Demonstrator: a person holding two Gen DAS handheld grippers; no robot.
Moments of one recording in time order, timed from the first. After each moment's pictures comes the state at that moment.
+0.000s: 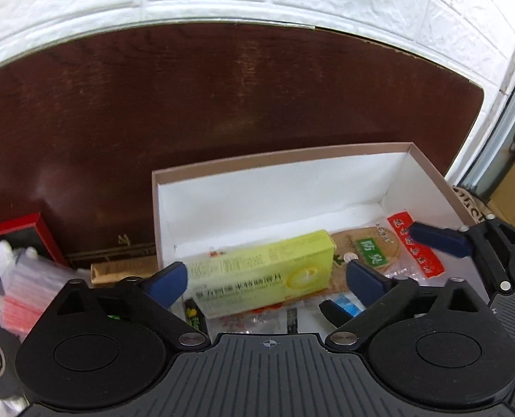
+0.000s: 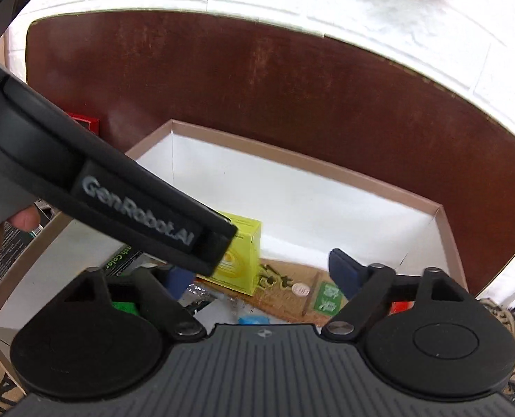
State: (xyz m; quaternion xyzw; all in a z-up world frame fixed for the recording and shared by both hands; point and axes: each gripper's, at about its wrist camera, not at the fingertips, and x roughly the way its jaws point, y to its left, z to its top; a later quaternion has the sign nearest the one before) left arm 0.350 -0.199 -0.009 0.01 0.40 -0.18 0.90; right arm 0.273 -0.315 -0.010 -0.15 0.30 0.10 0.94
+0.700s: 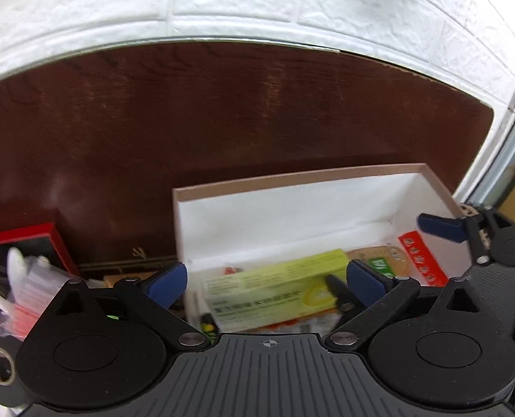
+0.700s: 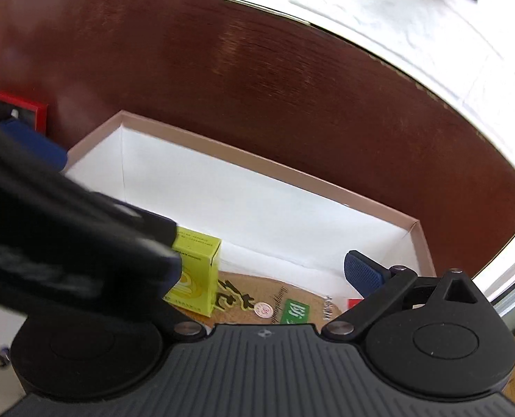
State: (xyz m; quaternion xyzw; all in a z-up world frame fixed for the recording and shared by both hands) left arm 0.356 -0.189 0.001 0.00 0.38 -0.16 0.91; right arm 0.288 -0.310 -0.011 -0.17 0.32 0.03 0.93
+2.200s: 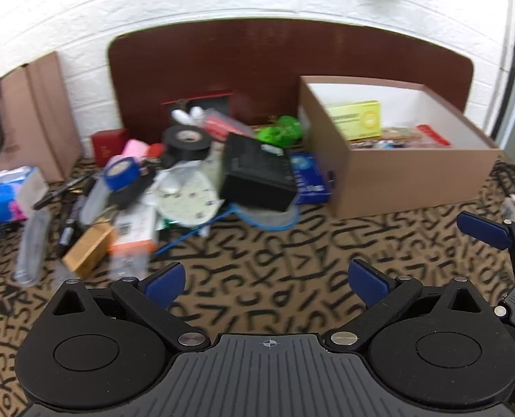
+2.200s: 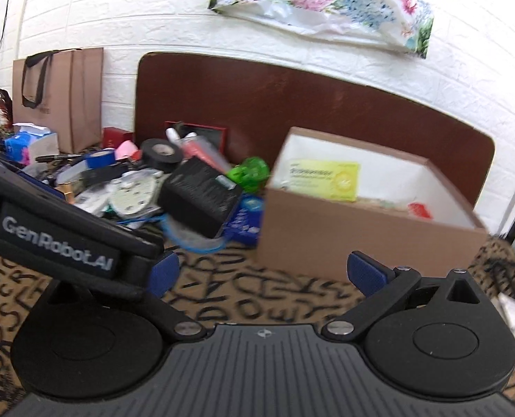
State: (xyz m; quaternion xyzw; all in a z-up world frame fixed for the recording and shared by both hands) left arm 0.028 -0.062 -0.019 0.03 0.35 -0.04 0.93; right arm 0.006 -0.190 -0.023 -0.10 0.22 0.09 0.97
